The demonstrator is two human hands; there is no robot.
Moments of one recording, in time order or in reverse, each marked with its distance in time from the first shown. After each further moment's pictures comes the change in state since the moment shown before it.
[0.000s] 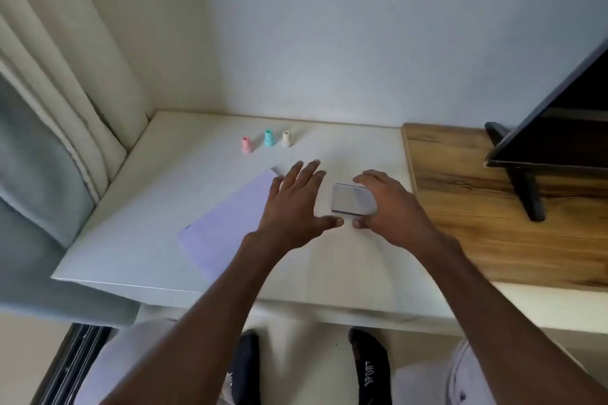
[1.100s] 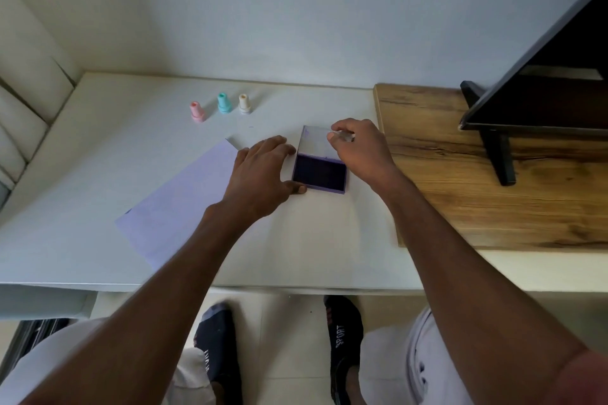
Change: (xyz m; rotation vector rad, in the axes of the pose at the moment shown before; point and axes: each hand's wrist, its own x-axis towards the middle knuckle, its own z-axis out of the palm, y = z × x) left_hand 0.033 -0.007 0.022 -0.048 -0.071 -0.034; right_hand 0.058 0.016 -0.001 0.378 0.171 0.238
